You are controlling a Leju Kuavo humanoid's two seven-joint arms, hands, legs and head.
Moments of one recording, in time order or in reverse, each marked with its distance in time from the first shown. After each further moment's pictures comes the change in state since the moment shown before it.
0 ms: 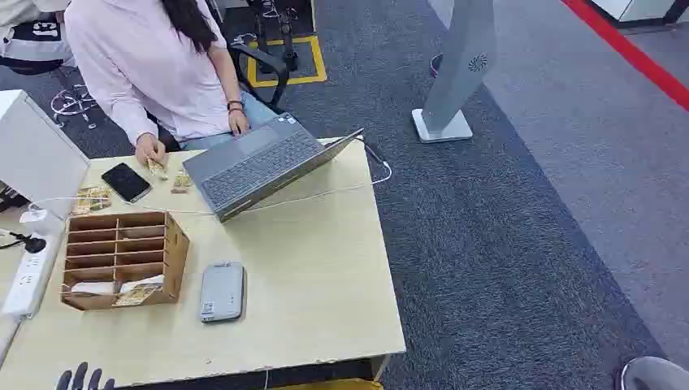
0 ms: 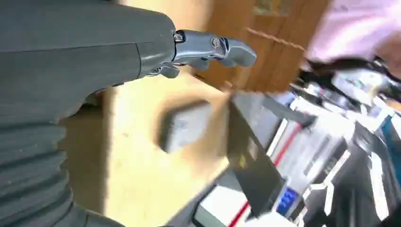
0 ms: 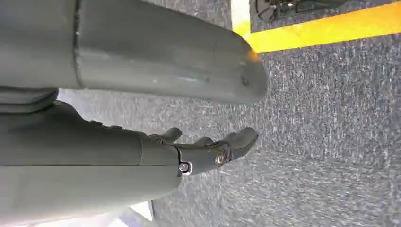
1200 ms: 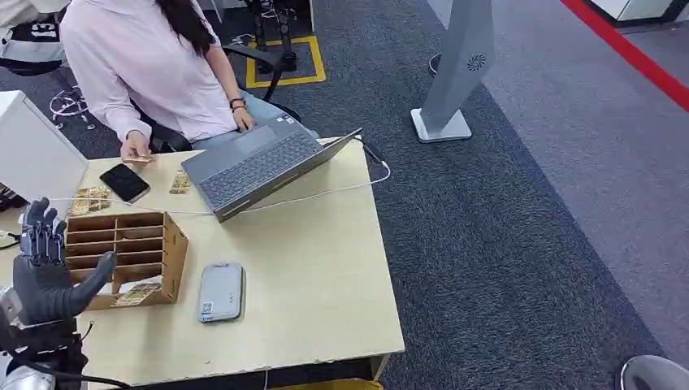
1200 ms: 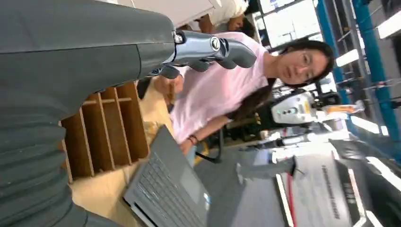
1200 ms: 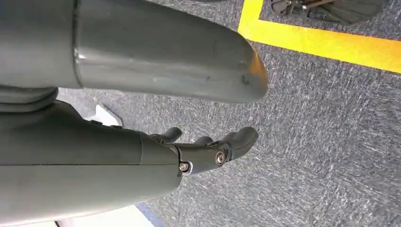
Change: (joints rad) left arm -0.450 0.260 -0.386 -0.083 -0.431 0.772 0.037; right arm -0.014 0.000 0.114 0.002 0.203 0.074 0.022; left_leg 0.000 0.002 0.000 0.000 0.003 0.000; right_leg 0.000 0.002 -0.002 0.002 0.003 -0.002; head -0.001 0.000
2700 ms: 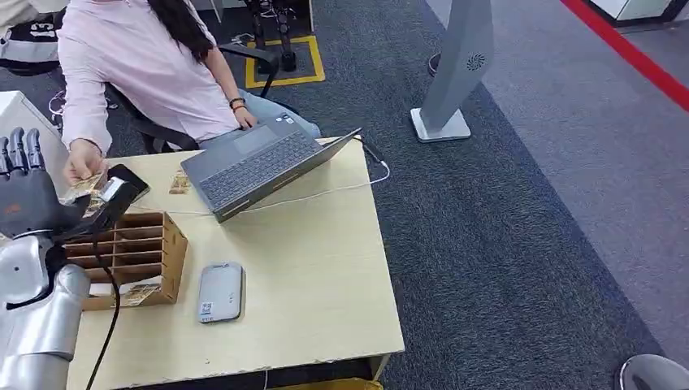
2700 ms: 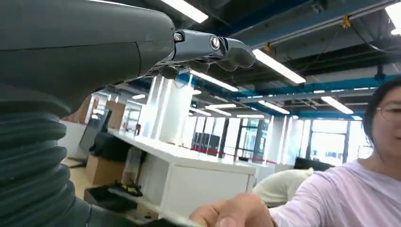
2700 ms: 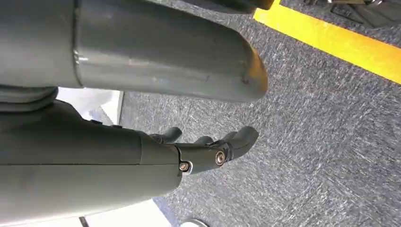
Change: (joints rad) left arm -0.485 0.195 -0.201 0.618 -1.250 0.714 0.416; right arm -0.009 0.000 0.071 0.008 0.137 0.042 0.053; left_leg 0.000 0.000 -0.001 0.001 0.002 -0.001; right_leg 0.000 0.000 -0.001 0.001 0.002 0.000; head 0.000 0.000
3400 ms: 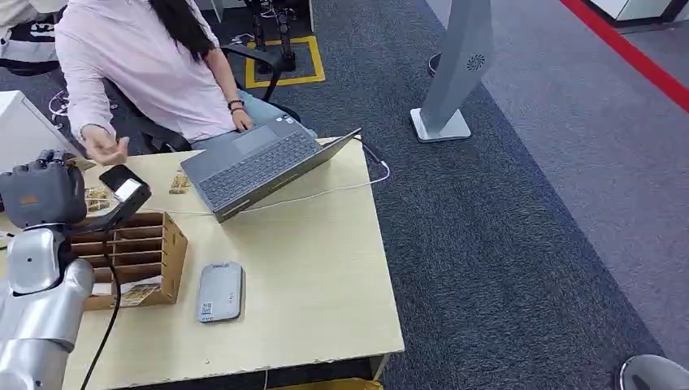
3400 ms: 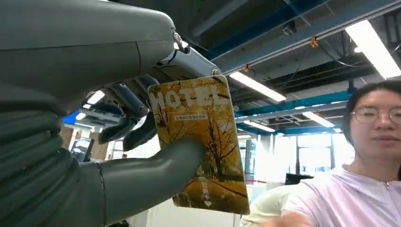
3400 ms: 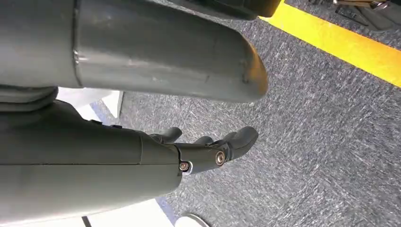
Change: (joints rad) left arm -0.062 0.011 -0.035 0.136 -0.105 0.091 0.011; right arm -0.002 0.000 0.013 0.002 0.024 0.014 0.010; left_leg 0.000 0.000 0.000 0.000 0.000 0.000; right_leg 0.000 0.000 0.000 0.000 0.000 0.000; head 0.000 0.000
